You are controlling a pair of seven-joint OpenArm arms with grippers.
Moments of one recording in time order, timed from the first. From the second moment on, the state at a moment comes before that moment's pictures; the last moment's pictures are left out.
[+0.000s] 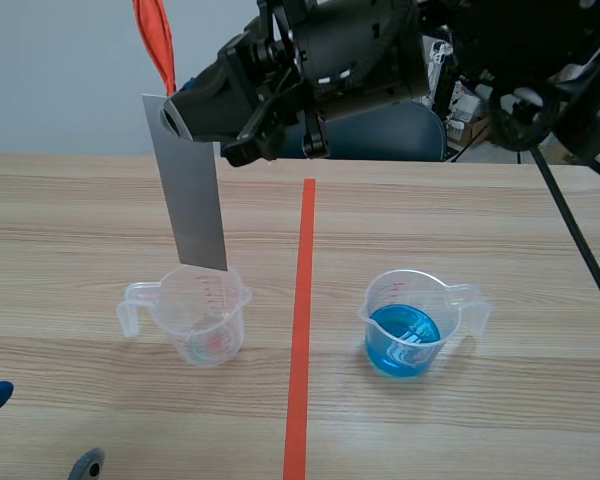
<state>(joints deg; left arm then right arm) 23.6 -14.0 -14.4 45.6 30.1 -25.5 -88.6 32.4 26.5 -41.4 99.3 52.8 35.3 -34.8</state>
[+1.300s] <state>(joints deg) 23.4 -14.0 -14.4 45.6 29.5 -25.5 -88.6 24.0 73.2 -38.1 101.3 65.5 45.3 -6.2</state>
